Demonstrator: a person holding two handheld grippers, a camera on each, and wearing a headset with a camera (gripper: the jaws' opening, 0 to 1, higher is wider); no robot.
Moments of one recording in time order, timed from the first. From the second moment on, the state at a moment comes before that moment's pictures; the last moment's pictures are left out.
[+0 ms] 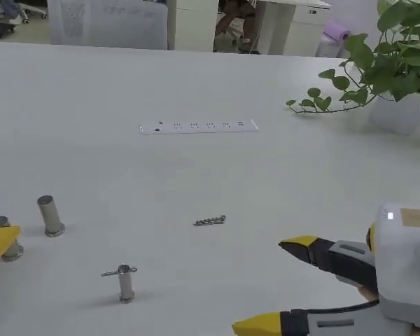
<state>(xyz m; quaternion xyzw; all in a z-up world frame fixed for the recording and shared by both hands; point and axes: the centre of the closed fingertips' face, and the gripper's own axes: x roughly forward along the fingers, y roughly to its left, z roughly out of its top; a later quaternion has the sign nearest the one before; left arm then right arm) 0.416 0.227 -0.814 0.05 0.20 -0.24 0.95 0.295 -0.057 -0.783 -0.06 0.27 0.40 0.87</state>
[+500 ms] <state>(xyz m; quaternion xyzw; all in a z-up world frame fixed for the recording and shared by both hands) 0.375 0.215 -0.802 0.05 0.19 -0.27 0.94 0.284 -0.056 -0.784 -0.07 0.27 0.41 0.87</state>
